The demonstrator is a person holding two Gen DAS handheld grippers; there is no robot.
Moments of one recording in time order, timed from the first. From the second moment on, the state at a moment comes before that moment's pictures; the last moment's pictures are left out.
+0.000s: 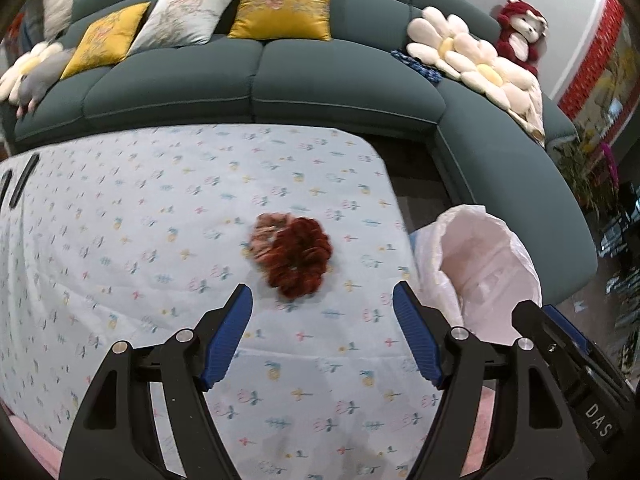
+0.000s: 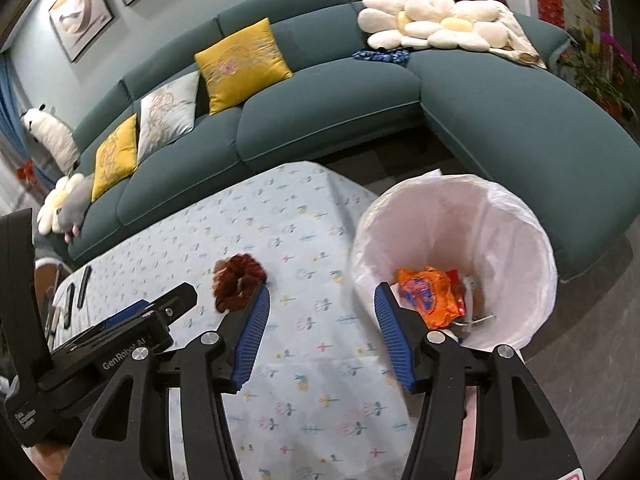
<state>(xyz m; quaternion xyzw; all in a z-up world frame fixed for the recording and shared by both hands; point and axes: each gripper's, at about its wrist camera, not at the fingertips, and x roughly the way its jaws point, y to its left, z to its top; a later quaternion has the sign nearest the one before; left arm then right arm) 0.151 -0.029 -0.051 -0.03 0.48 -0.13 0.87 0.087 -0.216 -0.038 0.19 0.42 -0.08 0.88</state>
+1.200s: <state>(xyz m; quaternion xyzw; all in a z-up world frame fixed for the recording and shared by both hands) 0.255 0.045 -0.131 -0.10 0.55 -0.07 0.83 0.210 -0.139 -0.141 0.17 0.53 -0.05 0.83</state>
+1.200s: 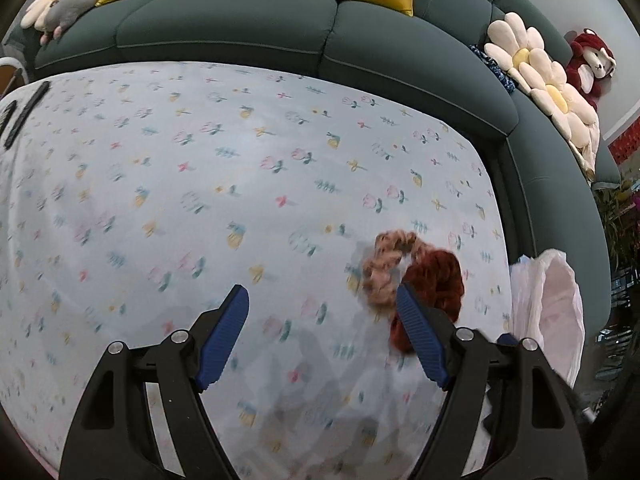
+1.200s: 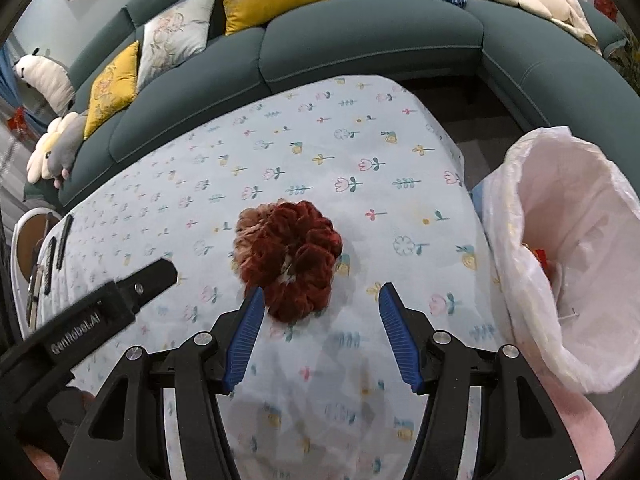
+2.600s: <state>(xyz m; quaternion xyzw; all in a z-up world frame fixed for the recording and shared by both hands) 0.147 0.024 -0.163 -0.05 0.59 -0.11 0.80 0.098 -0.138 -0.174 0.22 0.57 -0.02 0.79</state>
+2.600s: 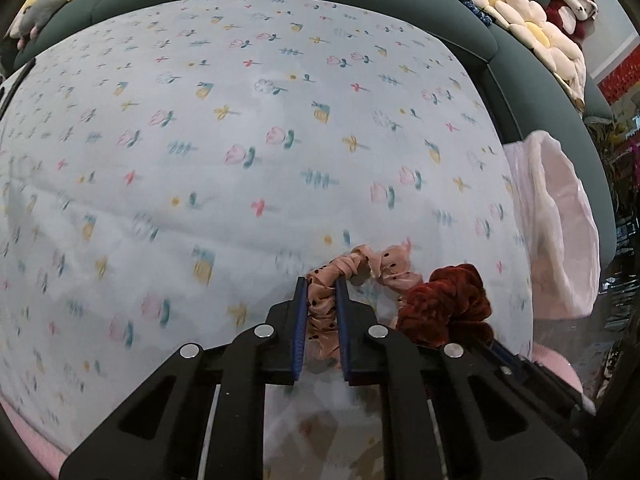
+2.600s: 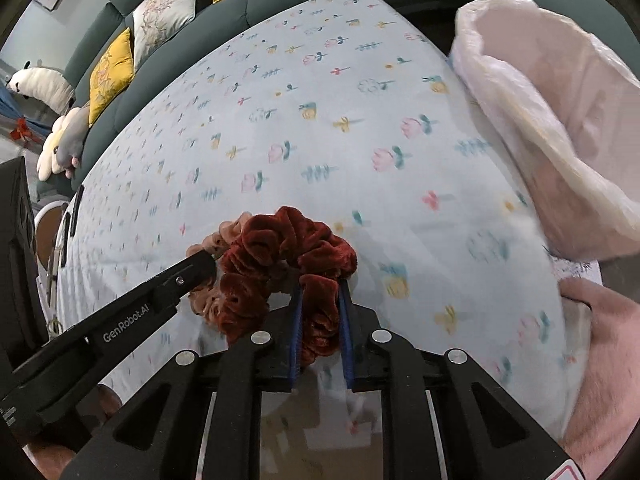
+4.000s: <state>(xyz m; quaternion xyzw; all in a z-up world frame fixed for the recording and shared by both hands) 0.103 -0.110 -0.037 0.01 0.48 -0.23 0.85 0.025 -0.257 -0.056 0.23 0.41 -0.10 0.88</state>
